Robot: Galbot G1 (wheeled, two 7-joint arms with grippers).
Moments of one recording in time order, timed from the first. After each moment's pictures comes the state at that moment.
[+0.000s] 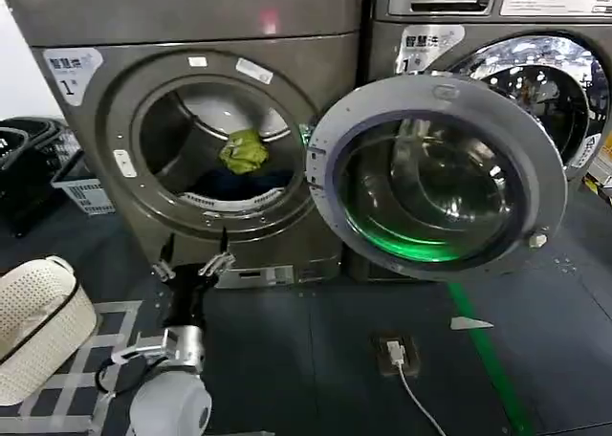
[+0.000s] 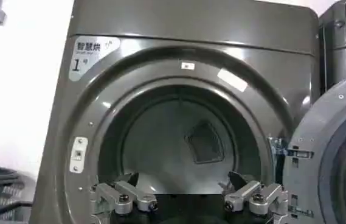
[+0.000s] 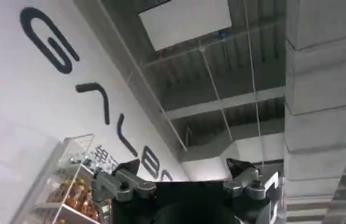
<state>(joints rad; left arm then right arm) 1.27 -1.37 -0.36 -2.12 -0.15 0.07 -0.27 -1.78 1.10 2.35 2.06 0.80 0.01 0.04</state>
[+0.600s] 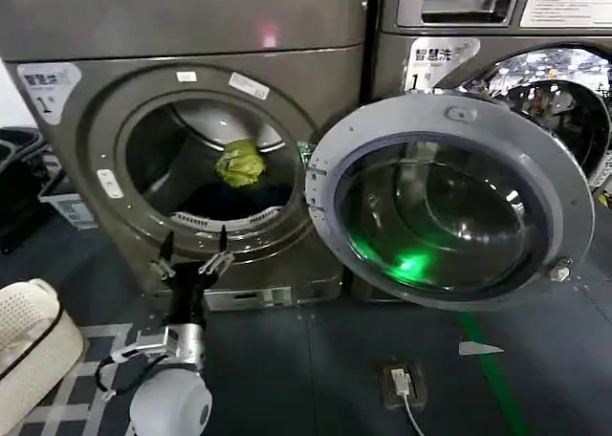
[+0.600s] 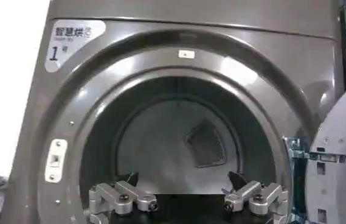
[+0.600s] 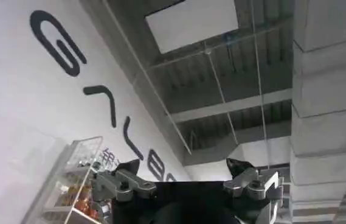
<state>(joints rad) 1.27 -1.37 -0.36 -2.12 -0.15 0.08 -0.27 -1.78 1.10 2.36 2.06 0.80 0.02 0.03</state>
